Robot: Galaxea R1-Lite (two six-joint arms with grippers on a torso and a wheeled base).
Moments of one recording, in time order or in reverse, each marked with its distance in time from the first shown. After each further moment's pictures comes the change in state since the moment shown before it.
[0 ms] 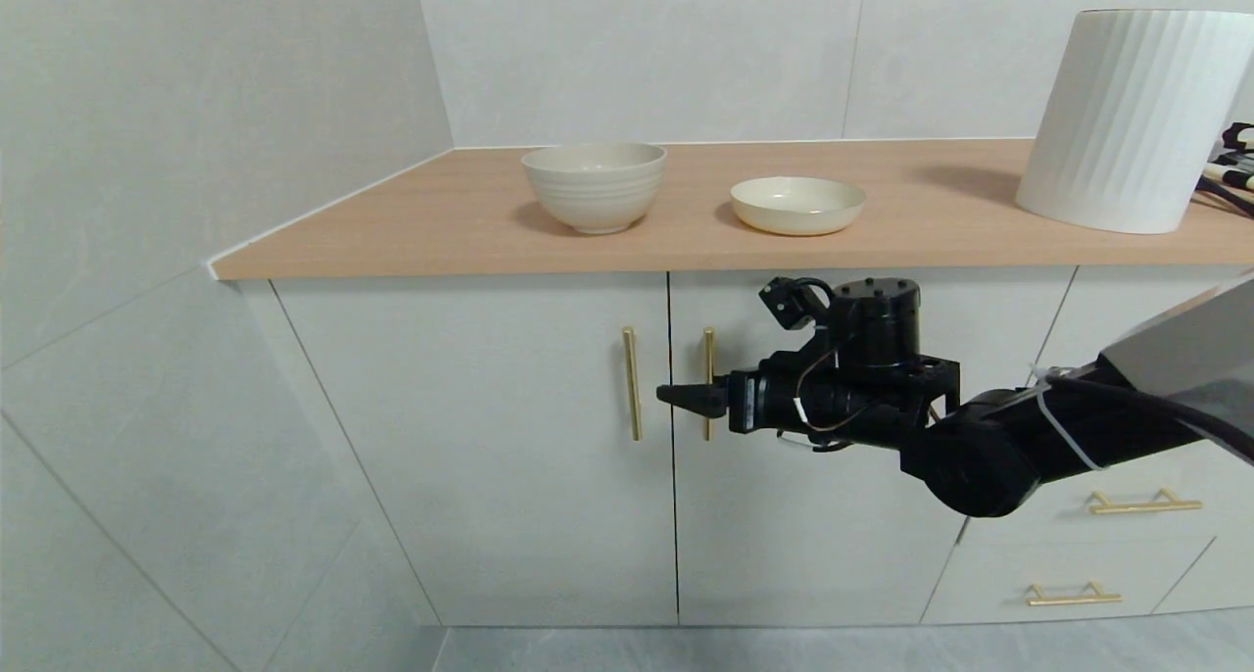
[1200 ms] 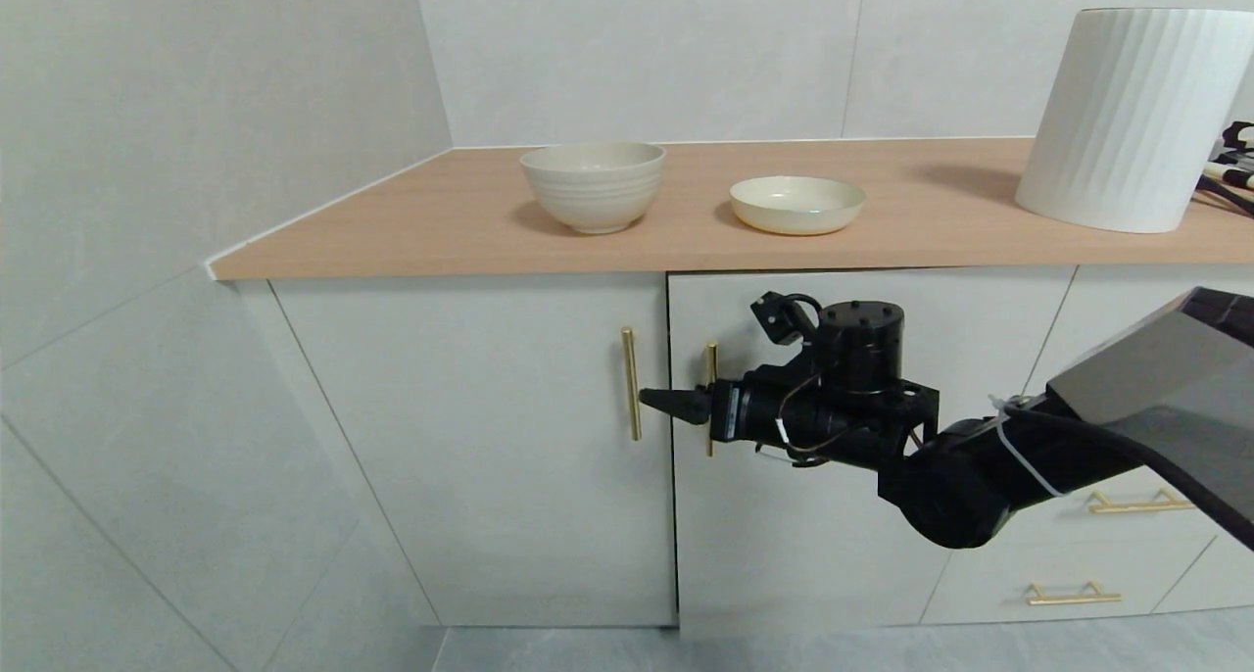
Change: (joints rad) left arm 0.000 0.000 0.000 0.000 0.000 0.000; right arm 0.051 0.046 0.045 -0.158 0.004 0.132
